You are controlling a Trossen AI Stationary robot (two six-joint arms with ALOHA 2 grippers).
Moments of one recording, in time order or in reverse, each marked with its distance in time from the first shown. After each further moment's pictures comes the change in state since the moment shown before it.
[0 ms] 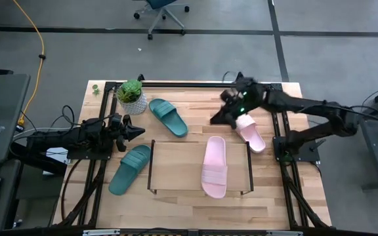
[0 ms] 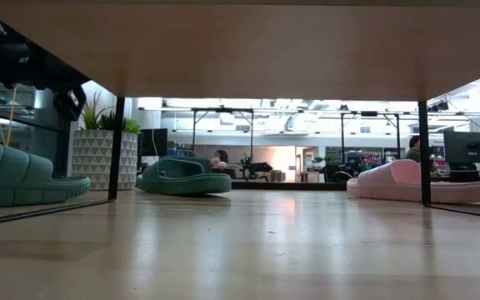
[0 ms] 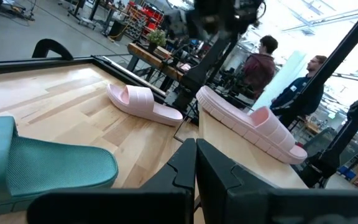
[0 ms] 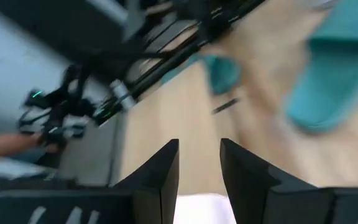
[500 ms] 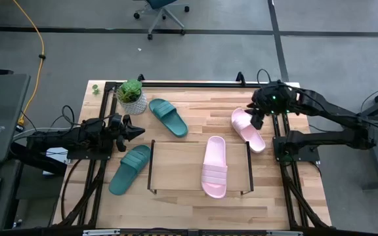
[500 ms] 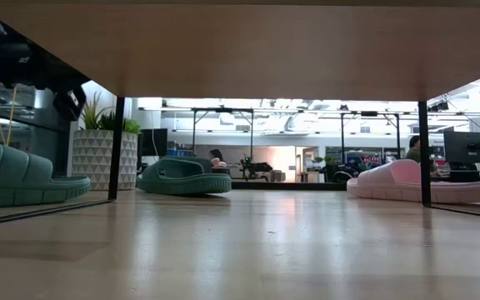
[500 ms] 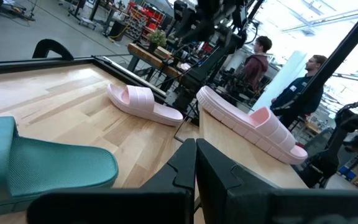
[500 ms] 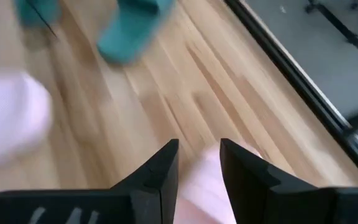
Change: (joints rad) left arm 0.000 0.000 0.000 0.000 -0.002 0.000; right arm 0.001 -0.325 0.000 -0.663 0.658 -0.410
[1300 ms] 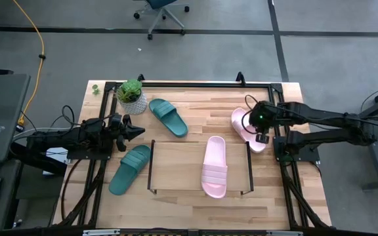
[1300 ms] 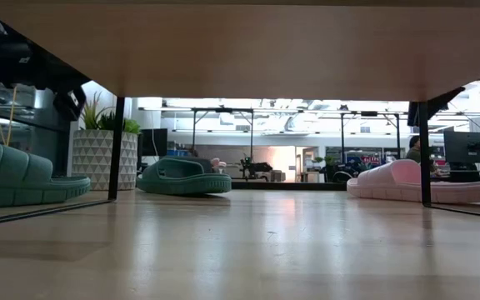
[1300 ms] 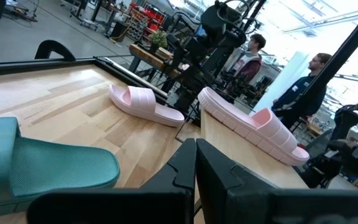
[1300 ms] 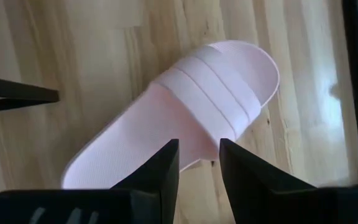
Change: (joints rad) left arm 0.000 0.000 0.000 0.000 -0.007 0.000; right arm 0.107 0.009 -0.273 -0.057 0.102 -0.215
